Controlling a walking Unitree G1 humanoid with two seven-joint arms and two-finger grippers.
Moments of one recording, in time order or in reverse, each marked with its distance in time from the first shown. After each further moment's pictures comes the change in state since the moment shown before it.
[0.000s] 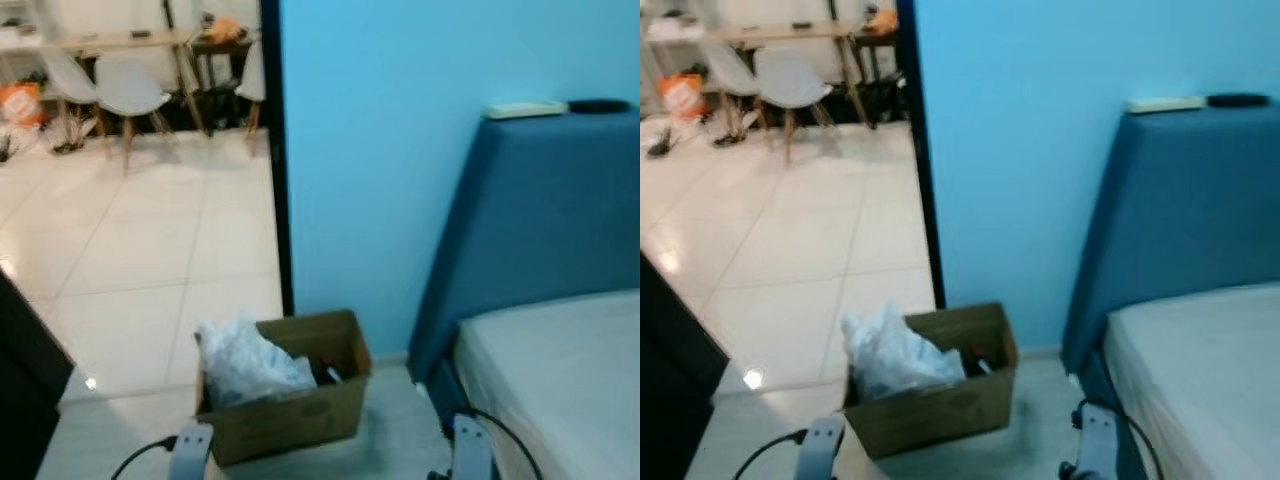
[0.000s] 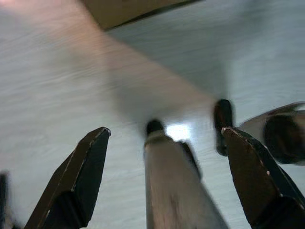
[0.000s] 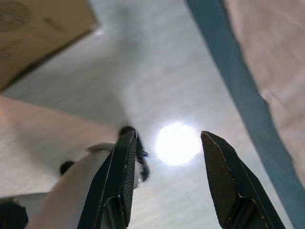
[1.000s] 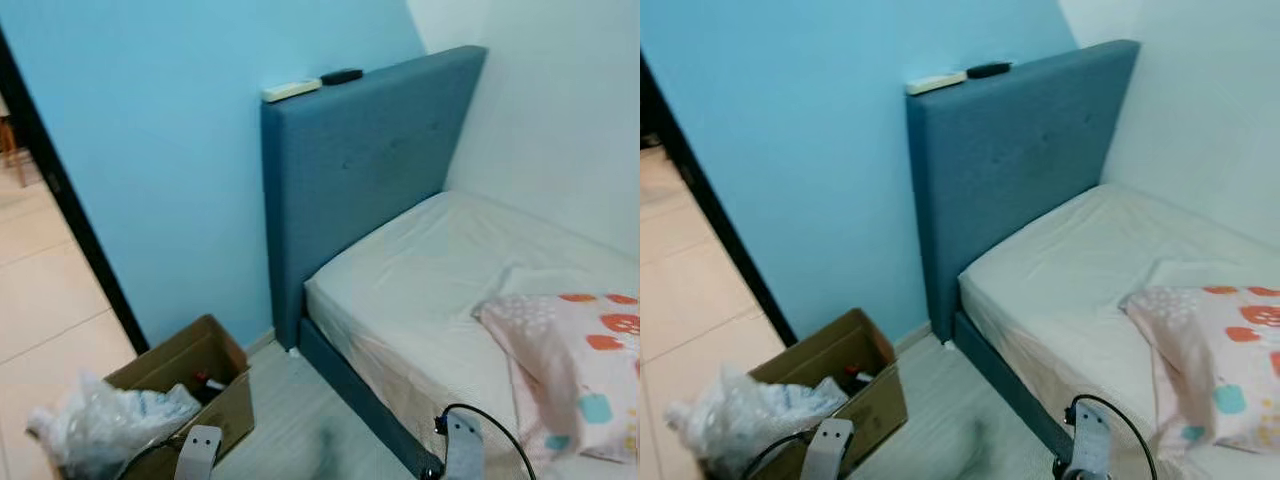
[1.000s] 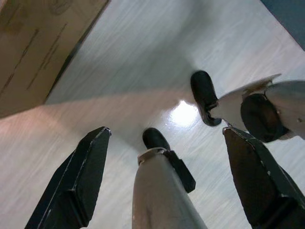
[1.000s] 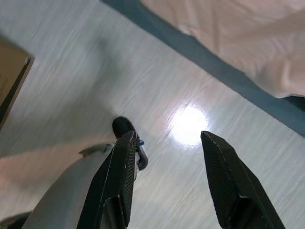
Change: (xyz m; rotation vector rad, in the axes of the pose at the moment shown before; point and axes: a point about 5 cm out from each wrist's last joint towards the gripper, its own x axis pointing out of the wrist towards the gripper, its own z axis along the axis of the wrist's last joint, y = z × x) left arm -0.001 -0.010 -0.012 0.064 0.036 -0.102; right arm 0.000 0.006 0.003 -0.010 -0.016 0.001
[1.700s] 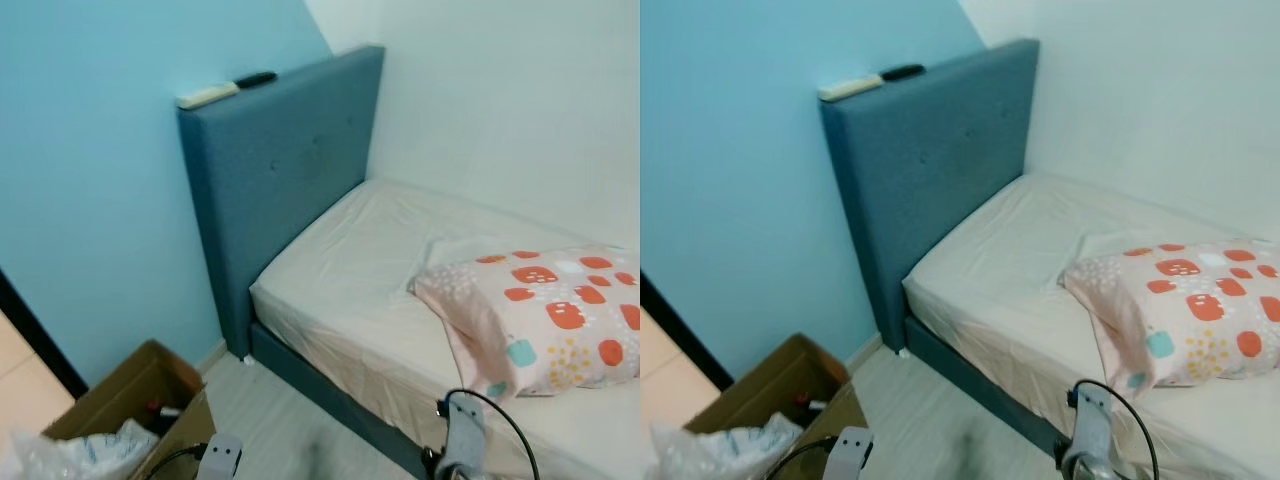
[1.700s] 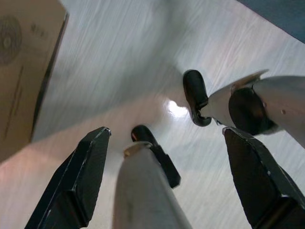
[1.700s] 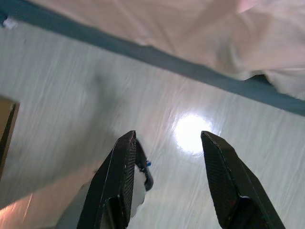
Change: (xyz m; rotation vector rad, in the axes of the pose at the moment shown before) left arm 0.002 -0.015 -0.001 0.000 0.000 -0.048; right arm 0.000 0.001 0.020 0.025 -0.084 -0.007
